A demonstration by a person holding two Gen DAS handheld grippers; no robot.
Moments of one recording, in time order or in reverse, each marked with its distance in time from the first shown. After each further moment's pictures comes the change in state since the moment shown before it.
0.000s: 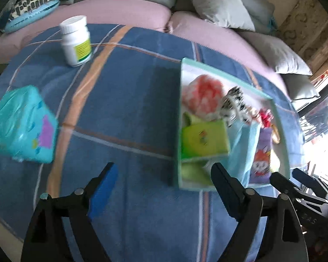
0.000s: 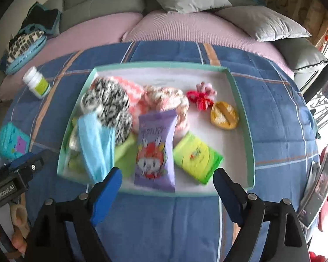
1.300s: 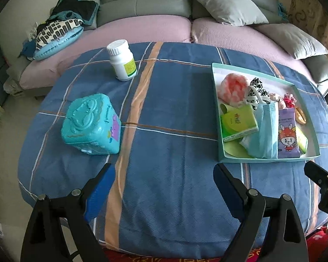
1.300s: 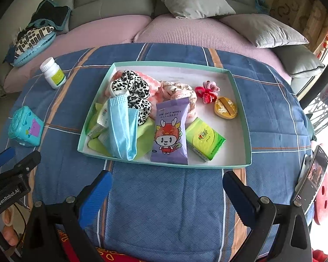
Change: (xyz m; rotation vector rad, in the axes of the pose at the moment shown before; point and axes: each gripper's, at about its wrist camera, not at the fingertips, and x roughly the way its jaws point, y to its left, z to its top) left arm -0.059 0.007 -0.031 0.109 -0.082 0.291; right arm -0.040 0.016 -0.023 -0.026 -0.034 -0.002
